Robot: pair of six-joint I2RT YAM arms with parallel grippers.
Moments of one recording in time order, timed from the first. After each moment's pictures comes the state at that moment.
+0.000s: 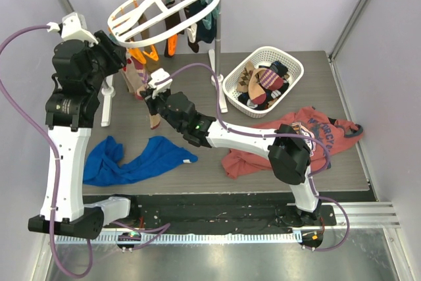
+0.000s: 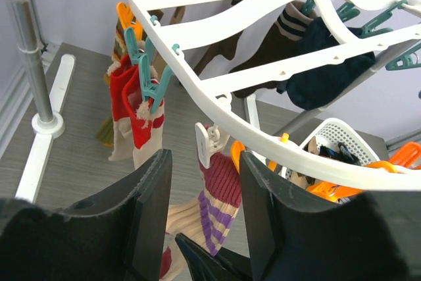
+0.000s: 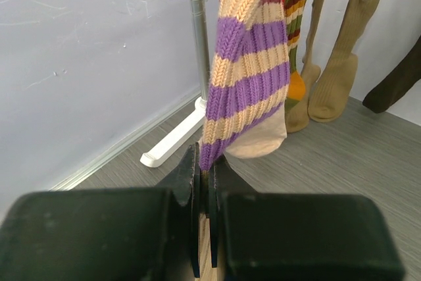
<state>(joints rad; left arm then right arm) -0.11 1.20 1.71 -0.65 -0.12 -0.39 1.11 2.02 1.67 0.46 0.34 0.04</state>
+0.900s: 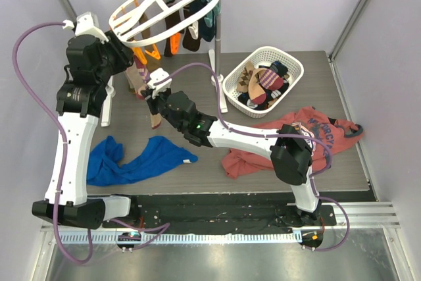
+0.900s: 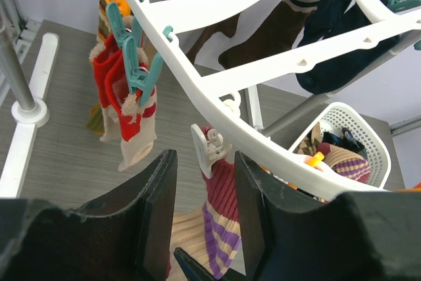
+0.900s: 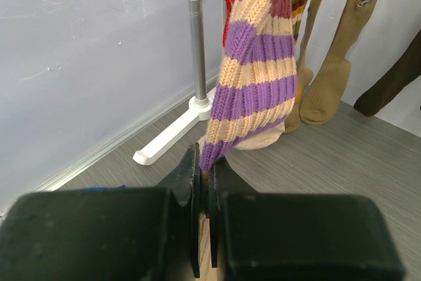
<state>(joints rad) -0.11 1.26 1.68 -0.63 -0.09 -0.40 1.11 2.00 1.67 0.44 0.34 0.01</state>
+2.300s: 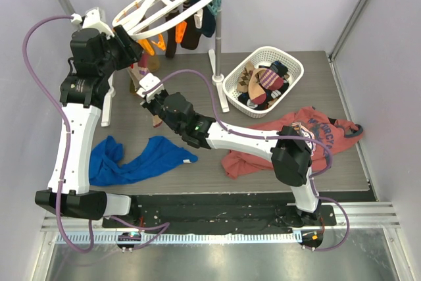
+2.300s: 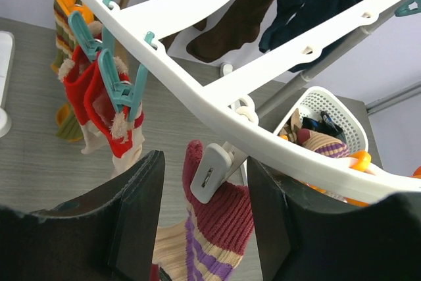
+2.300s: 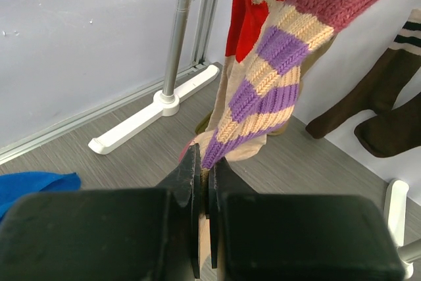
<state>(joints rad) -0.11 1.34 1.73 -0.62 0.03 -0.42 1.13 2.00 1.70 0.41 0.38 -0.24</state>
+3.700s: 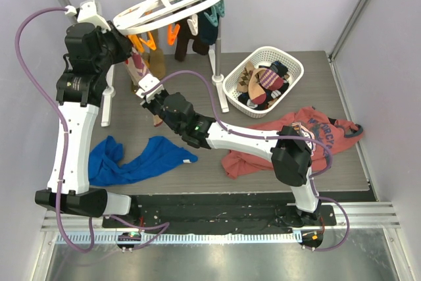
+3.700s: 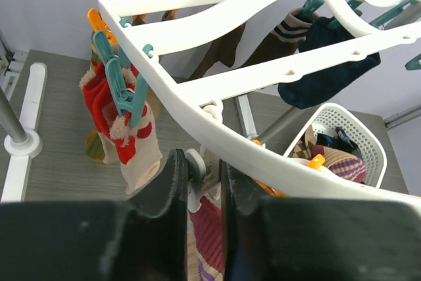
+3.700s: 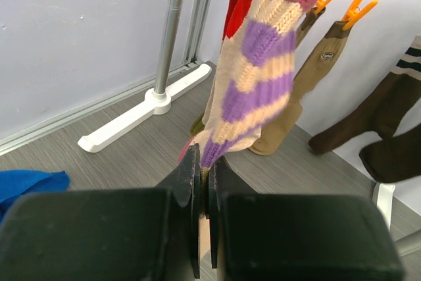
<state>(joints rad) -0.11 1.36 1.81 -0.63 -0.03 -0.35 1.13 2.00 1.70 0.41 0.40 -0.27</state>
